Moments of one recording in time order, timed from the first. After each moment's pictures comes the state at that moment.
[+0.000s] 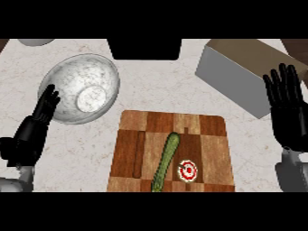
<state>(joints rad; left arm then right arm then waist) -0.06 0.44 -0.19 -1.55 0.18 0.26 -0.05 -0.17 -0.22 -0.05 -1.53 -0.40 -0.04 -0.20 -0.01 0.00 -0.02</state>
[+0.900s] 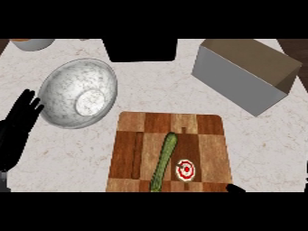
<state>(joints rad) 0.00 0.46 -0.04 -1.59 0.43 0.15 0.12 0.41 -0.19 0.25 -2.13 0.35 -0.55 -0.16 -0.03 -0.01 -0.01</state>
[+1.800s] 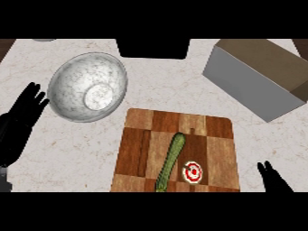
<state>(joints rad) -0.04 0.47 -0.05 -1.64 0.44 0.12 0.18 0.55 -0.31 0.51 -2.31 1.00 0.00 0.70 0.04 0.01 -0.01</state>
